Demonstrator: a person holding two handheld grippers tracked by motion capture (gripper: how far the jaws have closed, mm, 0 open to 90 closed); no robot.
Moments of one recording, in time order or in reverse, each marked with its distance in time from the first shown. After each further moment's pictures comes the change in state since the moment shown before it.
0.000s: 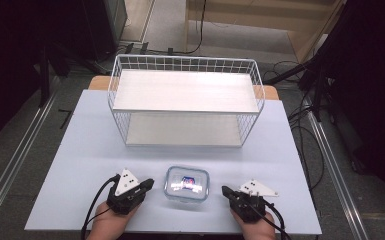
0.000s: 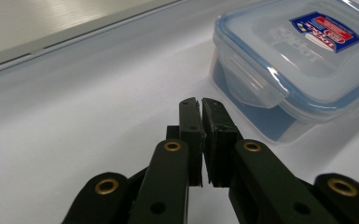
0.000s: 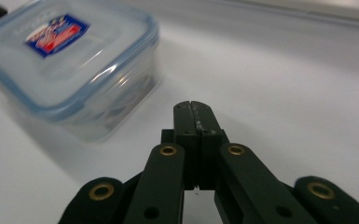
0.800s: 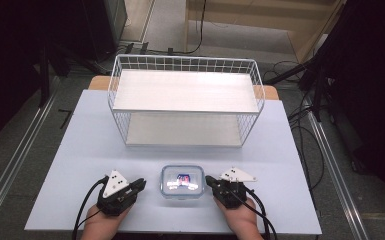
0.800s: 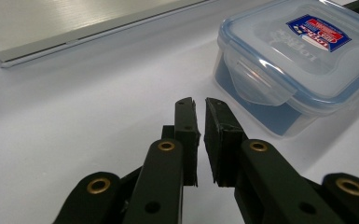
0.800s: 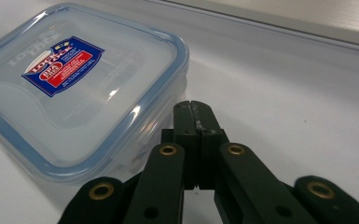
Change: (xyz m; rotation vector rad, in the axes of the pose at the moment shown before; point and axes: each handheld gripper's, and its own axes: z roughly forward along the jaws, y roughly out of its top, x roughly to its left) left arm 0.011 -0.008 -0.016 -0.020 0.024 -0.034; right arm 0.017 0.026 0.044 -0.002 0.047 -0.034
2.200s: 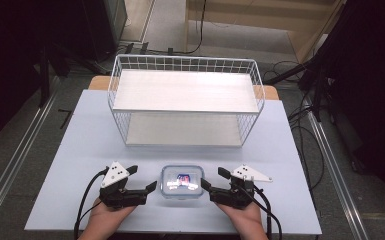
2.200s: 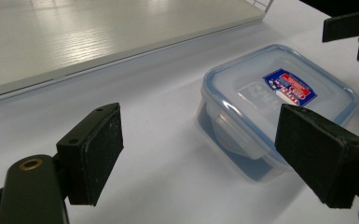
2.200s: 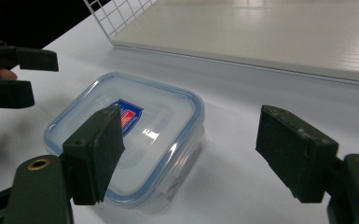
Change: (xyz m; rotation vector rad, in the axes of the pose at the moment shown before) left arm 0.000 0.024 0.003 -0.065 -0.071 -0.061; right arm -0.002 0.014 -0.027 -0.132 0.097 0.112
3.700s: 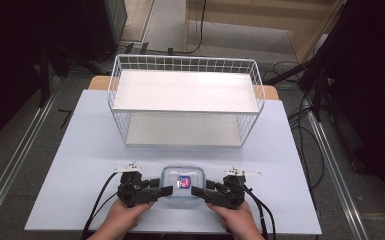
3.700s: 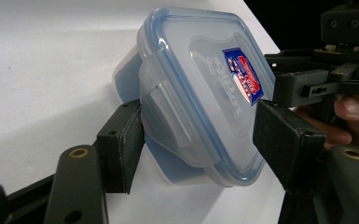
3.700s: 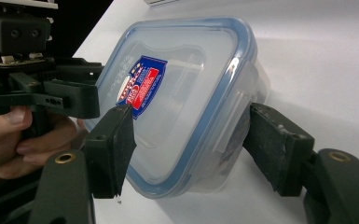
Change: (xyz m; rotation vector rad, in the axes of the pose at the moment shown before) left arm 0.002 -0.011 0.043 0.143 -0.360 -0.322; right arm -0.009 -0.020 0.028 0.177 0.243 0.250
